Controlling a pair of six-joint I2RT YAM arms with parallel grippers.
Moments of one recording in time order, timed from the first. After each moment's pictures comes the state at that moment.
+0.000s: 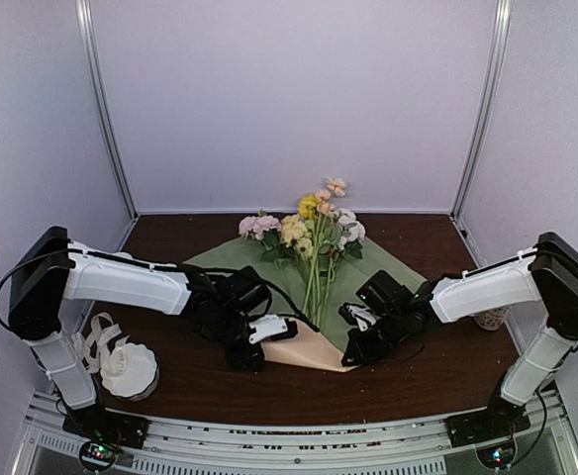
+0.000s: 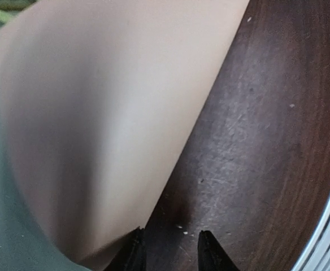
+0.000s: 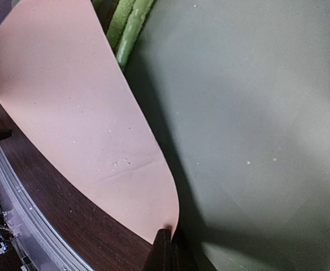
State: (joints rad) left arm -1.00 1.73 1.06 -0.56 0.17 0.25; right arm 0.83 1.64 0.78 -0.26 -0.35 0.61
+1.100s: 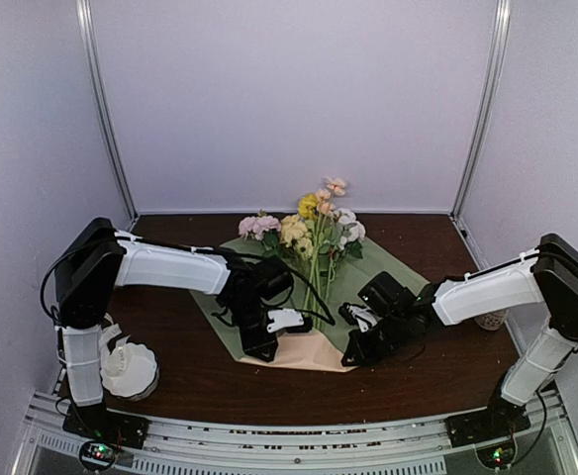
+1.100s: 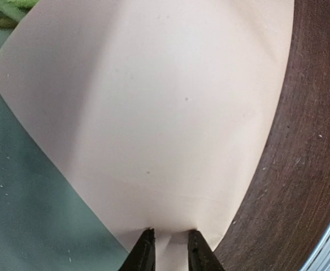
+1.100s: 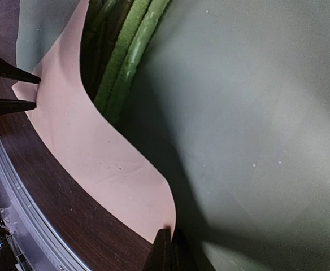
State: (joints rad) left arm -0.95 2.01 1.37 -0.78 0.22 0.35; right arm 0.83 1.62 0.76 -0.22 -0.35 0.58
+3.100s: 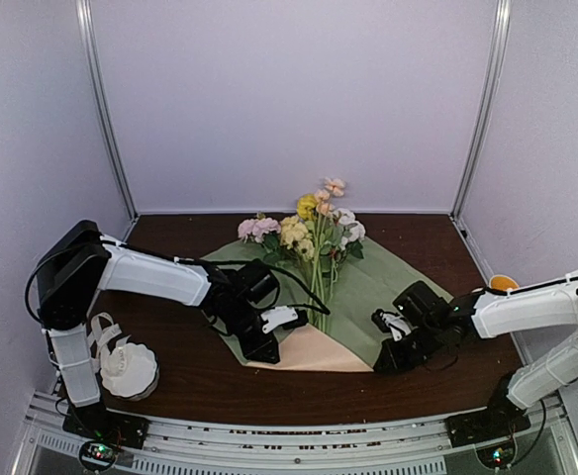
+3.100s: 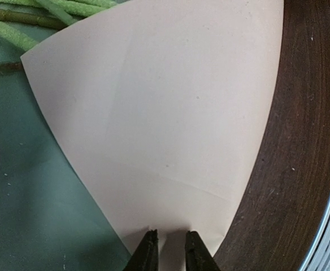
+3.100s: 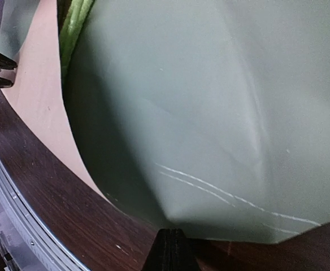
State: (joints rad) left arm -0.93 1.91 1.16 -0.49 0.33 0.20; right arm 0.78 1.37 0.54 -0.27 -0.30 0.55
